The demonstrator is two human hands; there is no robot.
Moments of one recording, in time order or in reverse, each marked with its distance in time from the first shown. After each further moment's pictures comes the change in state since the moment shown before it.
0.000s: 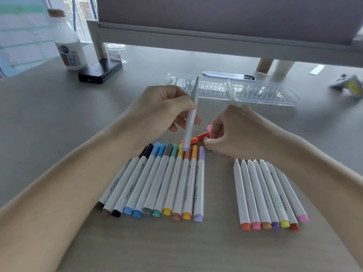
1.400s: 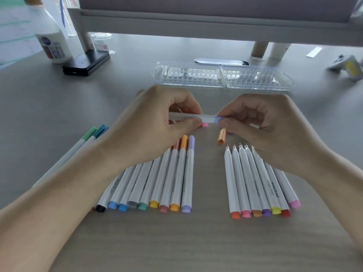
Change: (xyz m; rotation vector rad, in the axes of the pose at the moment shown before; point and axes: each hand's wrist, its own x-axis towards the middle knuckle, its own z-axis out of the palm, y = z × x) left_hand -0.012 -0.013 0.017 0.489 -0.014 0.368; right_hand -0.047 0.045 0.007 0.639 0.278 -0.237
